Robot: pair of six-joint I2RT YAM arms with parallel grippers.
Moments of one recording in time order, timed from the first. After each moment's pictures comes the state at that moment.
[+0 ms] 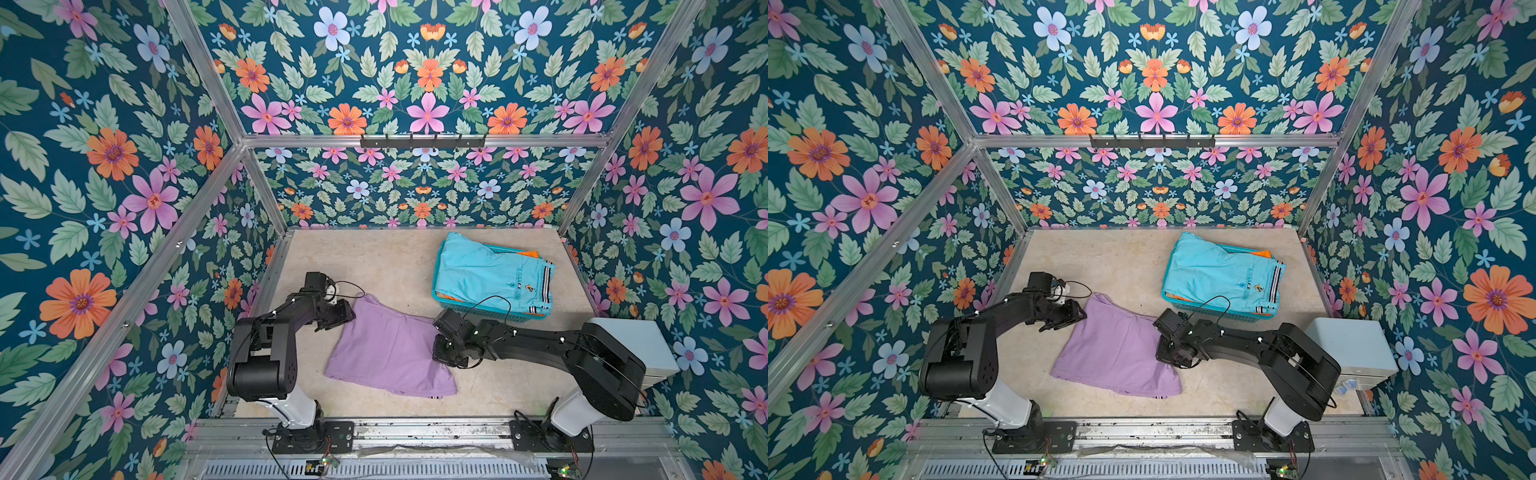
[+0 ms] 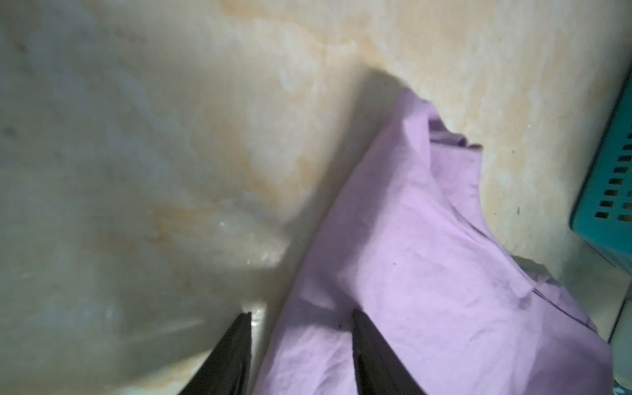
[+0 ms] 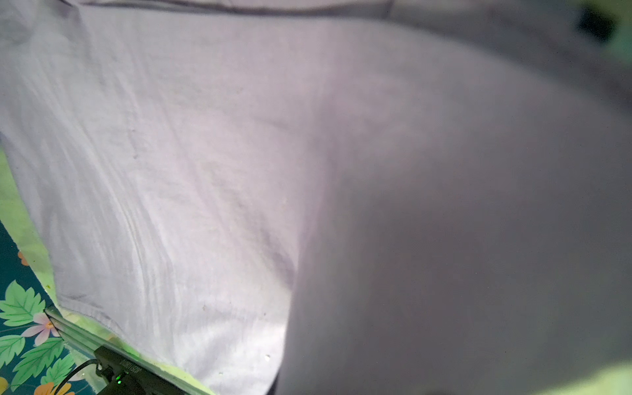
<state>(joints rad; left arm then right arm) -0.03 1.63 0.82 -0.45 0.40 -0.24 0.94 1.61 0.85 -0.40 -0.13 1.12</state>
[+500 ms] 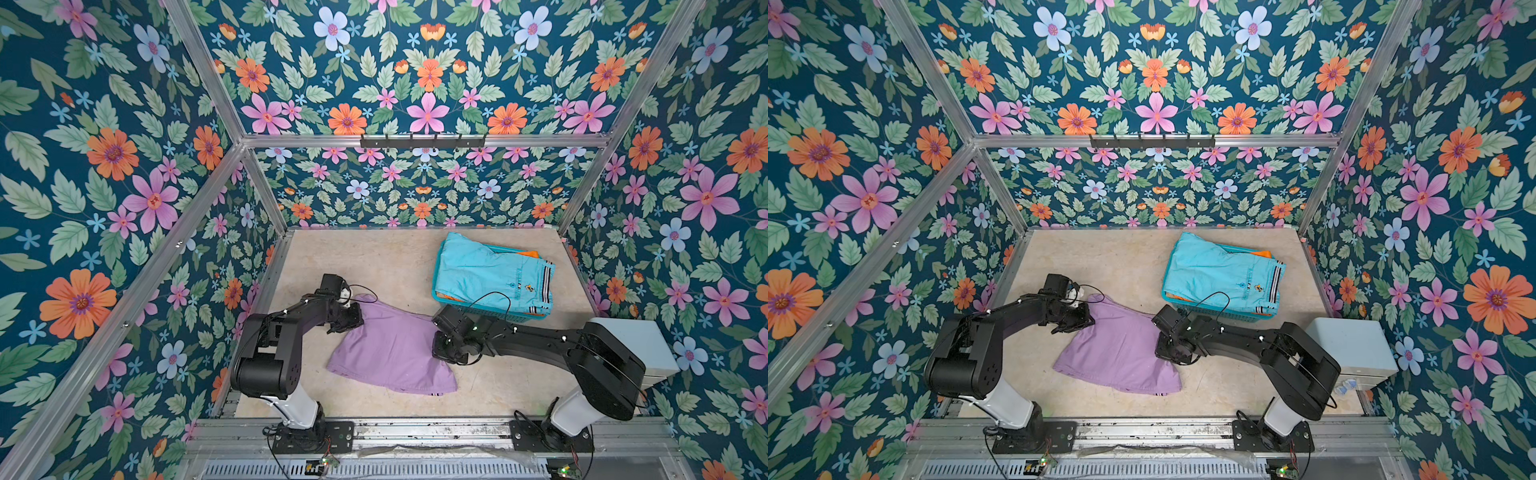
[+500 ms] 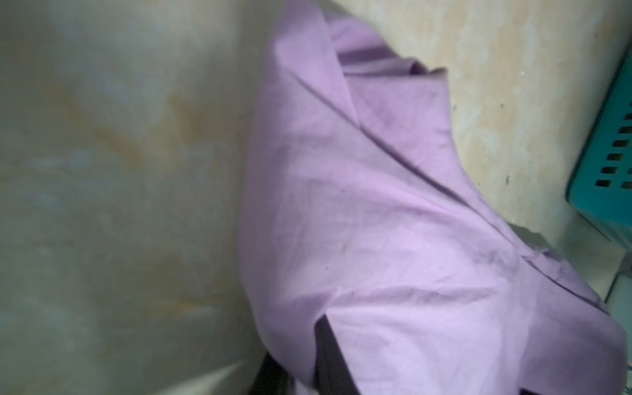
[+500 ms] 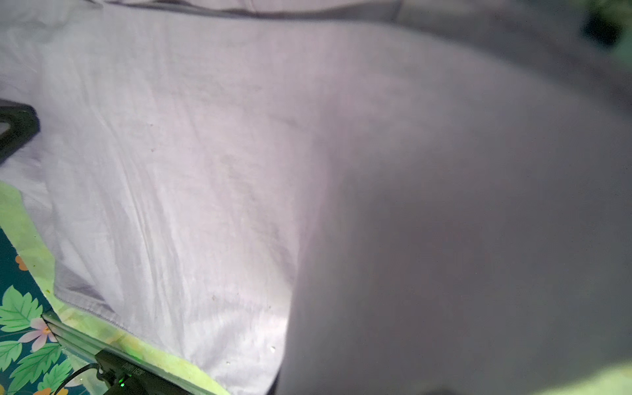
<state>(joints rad) -0.15 1.65 0.82 -0.44 0.35 -0.34 0.94 1.61 0.89 -0.45 -0.12 1.11</state>
